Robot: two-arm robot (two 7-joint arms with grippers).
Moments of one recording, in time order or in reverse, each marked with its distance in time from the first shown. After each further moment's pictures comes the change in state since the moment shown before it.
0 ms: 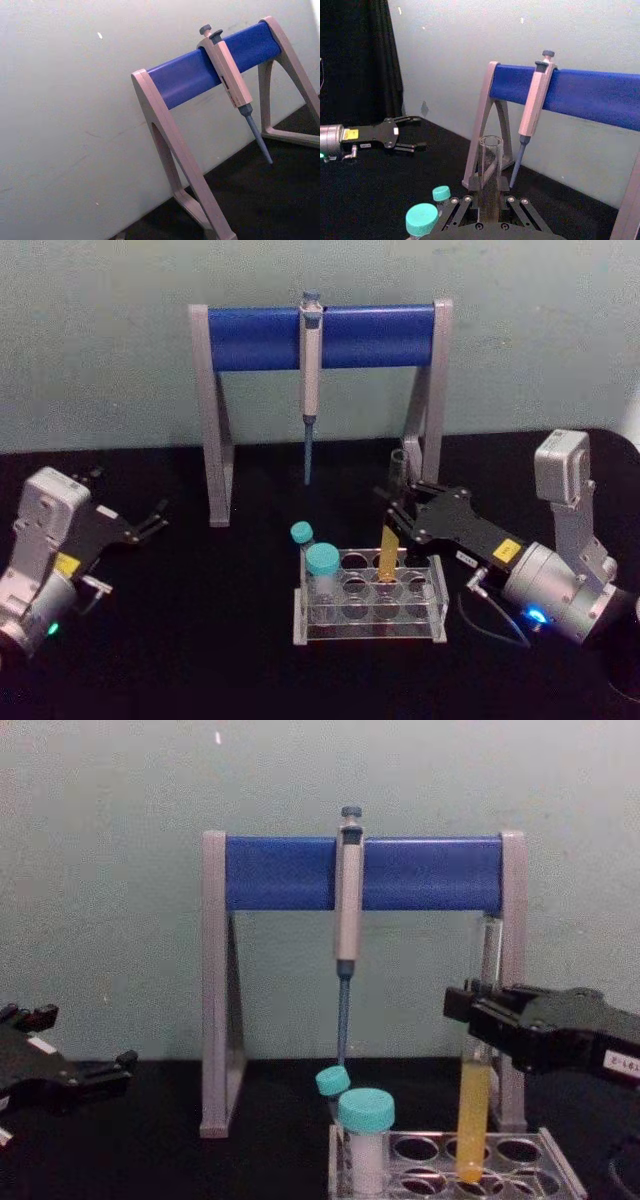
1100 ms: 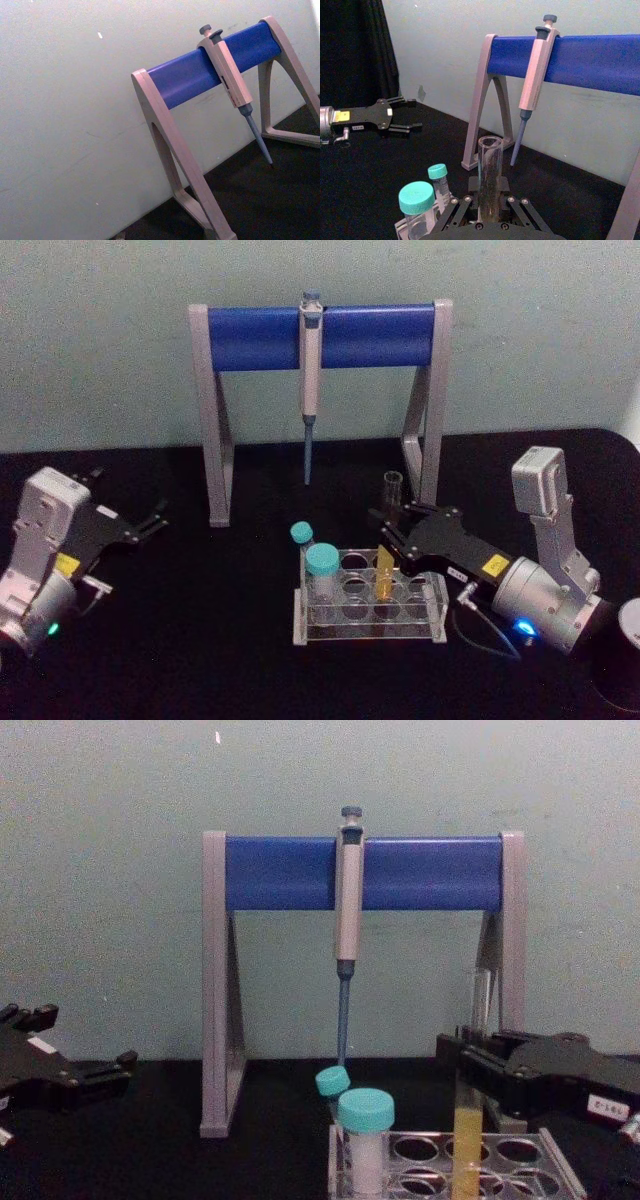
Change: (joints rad) left arm 0.000 0.000 0.000 0.000 0.000 0.000 0.000; right arm 0.012 -0.020 -0.023 0.062 -0.018 0.022 -0.010
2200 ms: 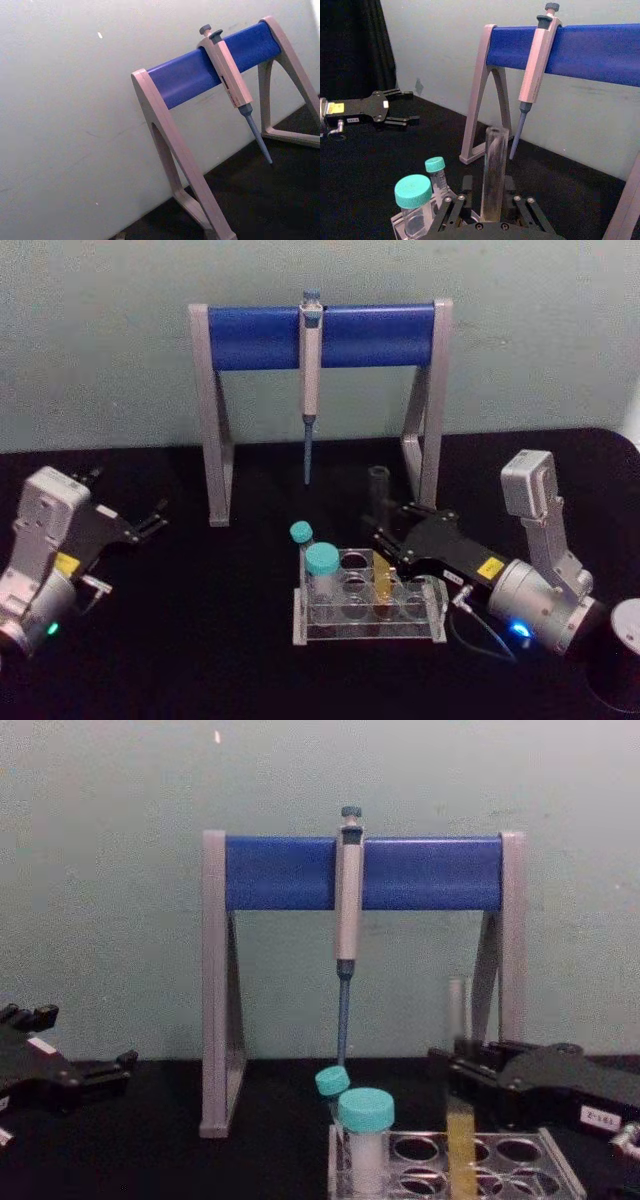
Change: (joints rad) left arm 0.000 0.000 0.000 0.000 0.000 0.000 0.000; right arm 0.007 -0.008 -0.008 0.015 -0.024 0.010 -0.012
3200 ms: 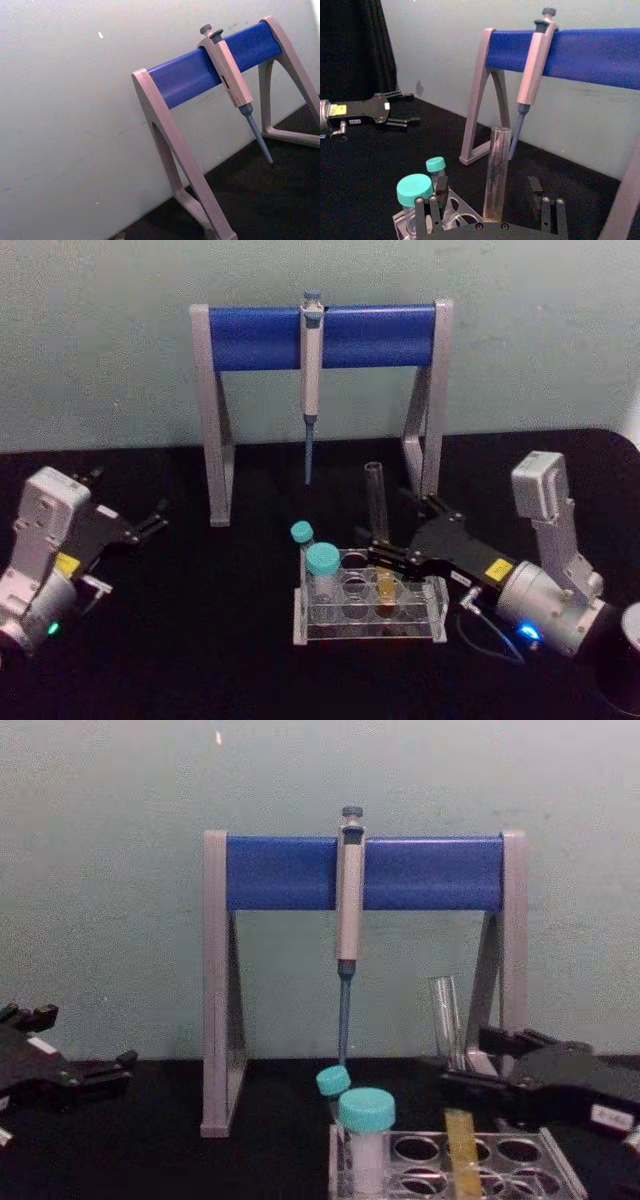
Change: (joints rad) left arm 0.000 0.000 0.000 0.000 0.000 0.000 0.000; right arm -0.011 0.009 0.009 -0.012 0.008 -0.005 0.005
